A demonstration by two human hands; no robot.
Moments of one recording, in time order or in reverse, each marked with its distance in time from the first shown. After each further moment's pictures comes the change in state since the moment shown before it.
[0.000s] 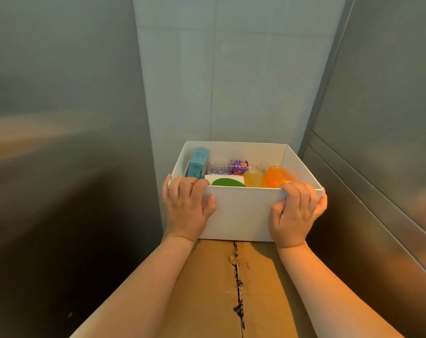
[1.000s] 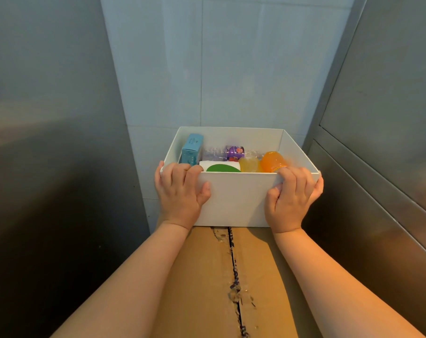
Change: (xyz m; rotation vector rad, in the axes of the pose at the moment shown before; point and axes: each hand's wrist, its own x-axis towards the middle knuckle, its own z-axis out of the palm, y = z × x) left_hand 0.034 -0.026 0.084 -0.020 0.052 0.037; right_hand 0.021 0.028 0.077 -0.018 -0.002 -0.002
